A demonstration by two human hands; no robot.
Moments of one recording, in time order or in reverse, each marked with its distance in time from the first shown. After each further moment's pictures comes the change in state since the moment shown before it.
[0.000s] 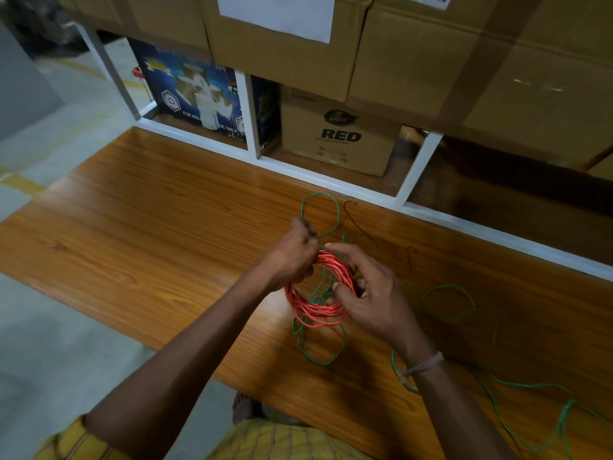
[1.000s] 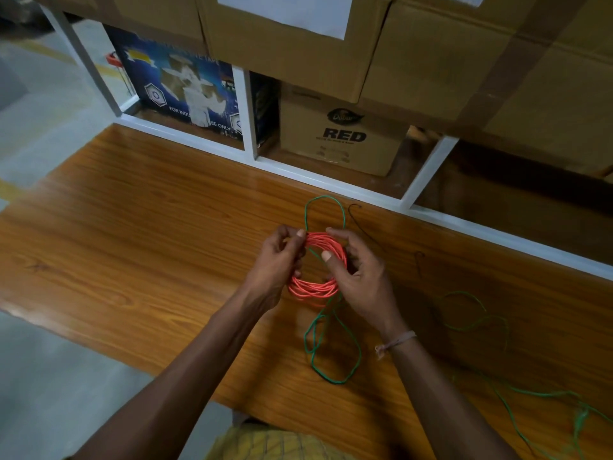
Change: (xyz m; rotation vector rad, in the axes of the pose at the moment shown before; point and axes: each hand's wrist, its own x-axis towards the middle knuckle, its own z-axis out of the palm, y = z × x) left_hand 0.026 -0.041 -0.032 -0.563 0.116 0.074; right_hand 0.069 0.016 0.046 0.061 0.209 0.121
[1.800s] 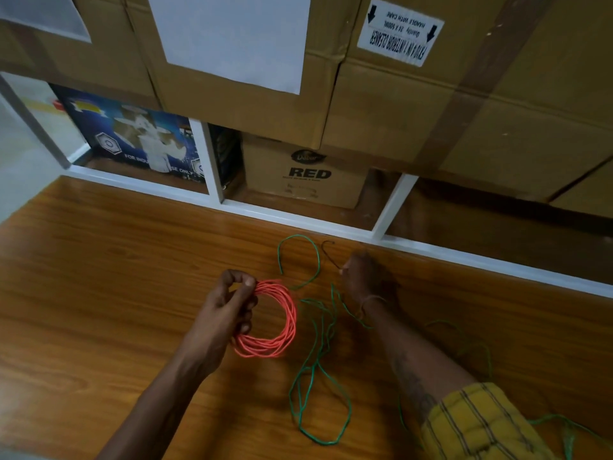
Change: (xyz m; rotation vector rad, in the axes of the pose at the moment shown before) left_hand 0.018 0.010 -0.052 0.044 -0.099 -0.005; right_hand 0.144 0.156 -0.027 -0.842 0.148 0.357
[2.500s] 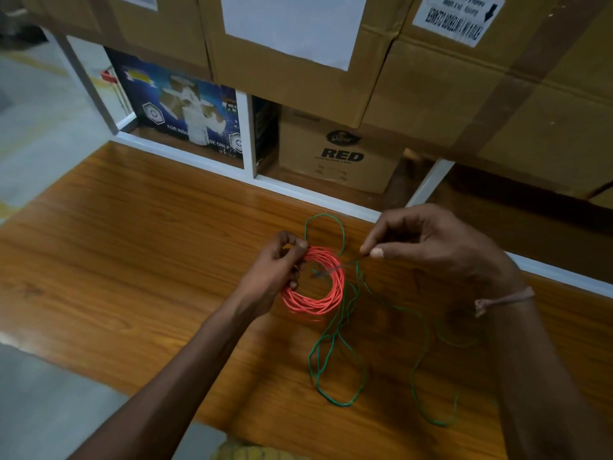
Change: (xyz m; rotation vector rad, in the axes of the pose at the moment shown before) left_hand -0.002 0.018 0.027 0.041 -0.063 0.006; right_hand -0.132 -0.075 -0.270 0.537 -0.575 -0.634
